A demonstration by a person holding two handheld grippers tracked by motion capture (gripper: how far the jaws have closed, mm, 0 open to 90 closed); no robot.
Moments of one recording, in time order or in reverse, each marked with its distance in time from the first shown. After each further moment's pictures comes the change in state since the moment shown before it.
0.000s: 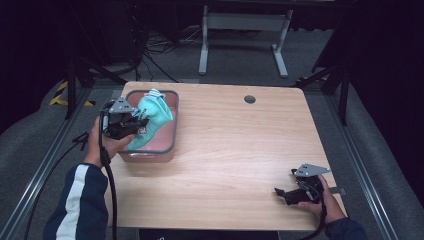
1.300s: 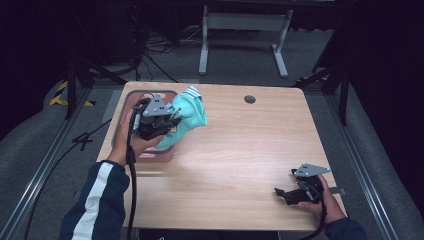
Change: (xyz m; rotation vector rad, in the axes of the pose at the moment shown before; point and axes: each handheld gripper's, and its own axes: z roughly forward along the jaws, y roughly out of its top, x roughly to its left) left arm -0.074 0.065 0.008 -0.042 -0.102 0.232; right arm 0.000 0.000 0.000 0.000 0.000 0.000
